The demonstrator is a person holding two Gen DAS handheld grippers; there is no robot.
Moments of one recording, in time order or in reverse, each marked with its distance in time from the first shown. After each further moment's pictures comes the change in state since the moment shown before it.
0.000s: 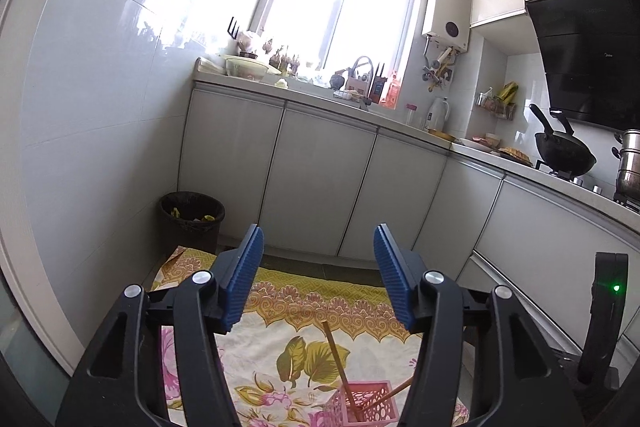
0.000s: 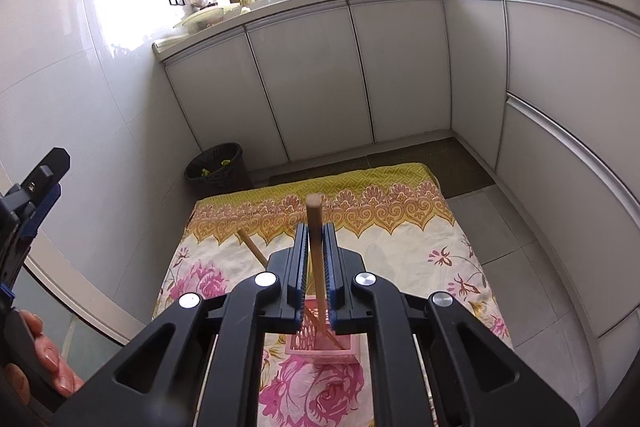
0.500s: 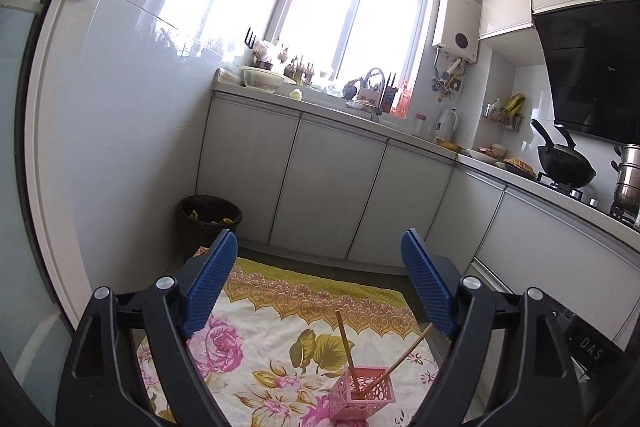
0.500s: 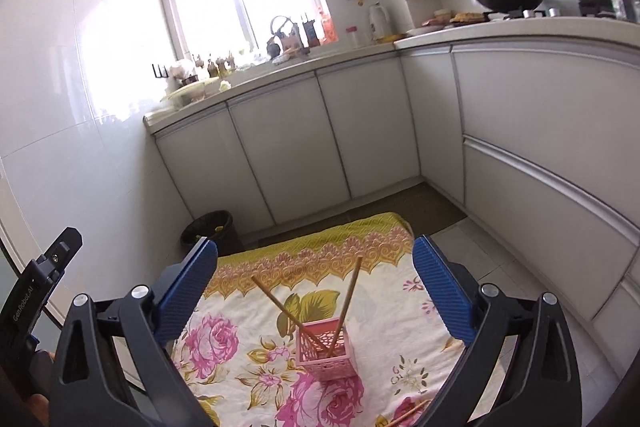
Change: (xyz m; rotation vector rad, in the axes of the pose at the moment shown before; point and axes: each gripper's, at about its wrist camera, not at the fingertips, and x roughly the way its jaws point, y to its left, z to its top) left arm -0.074 0.003 0.021 -0.021 -0.024 0.042; right arm -0.119 0.004 -0.001 0.107 -0.271 -0.099
